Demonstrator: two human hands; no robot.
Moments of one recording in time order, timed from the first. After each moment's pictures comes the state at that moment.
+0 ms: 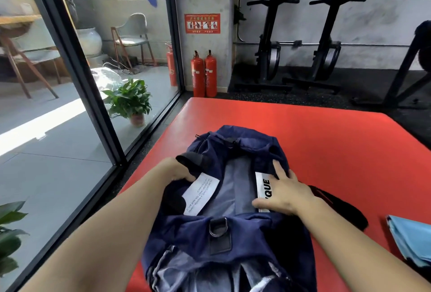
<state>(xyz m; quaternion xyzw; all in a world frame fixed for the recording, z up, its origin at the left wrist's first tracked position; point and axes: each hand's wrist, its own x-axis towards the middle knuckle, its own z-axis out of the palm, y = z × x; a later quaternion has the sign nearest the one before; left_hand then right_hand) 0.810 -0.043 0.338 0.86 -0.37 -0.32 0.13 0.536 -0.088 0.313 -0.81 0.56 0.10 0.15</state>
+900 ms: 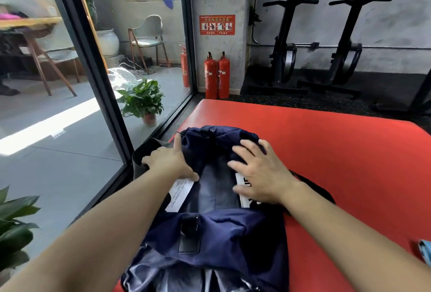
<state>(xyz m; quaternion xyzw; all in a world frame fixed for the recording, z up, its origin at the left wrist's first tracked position) 0.835 -0.052 0.344 0.90 -0.42 -0.09 -0.04 0.607 -0.113 0.334 -0.95 0.26 -0.06 -0.17</state>
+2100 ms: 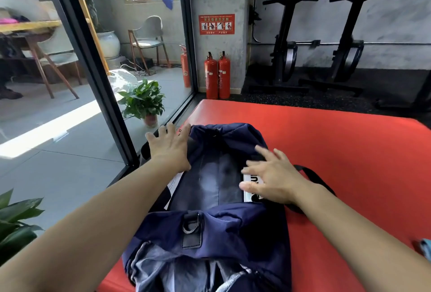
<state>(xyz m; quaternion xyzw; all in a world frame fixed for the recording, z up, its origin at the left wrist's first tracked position) 0.830 -0.057 0.367 0.85 -0.51 0.11 -0.08 0.584 -0.107 0.354 -0.93 0.37 0.03 0.07</state>
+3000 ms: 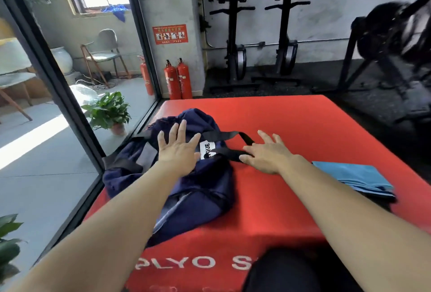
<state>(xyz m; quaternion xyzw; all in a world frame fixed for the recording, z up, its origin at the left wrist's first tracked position) 0.699 0.035 0.386 0.75 -0.66 0.05 -0.03 0.469 -0.006 0.390 -0.85 0.53 0.07 0.06</state>
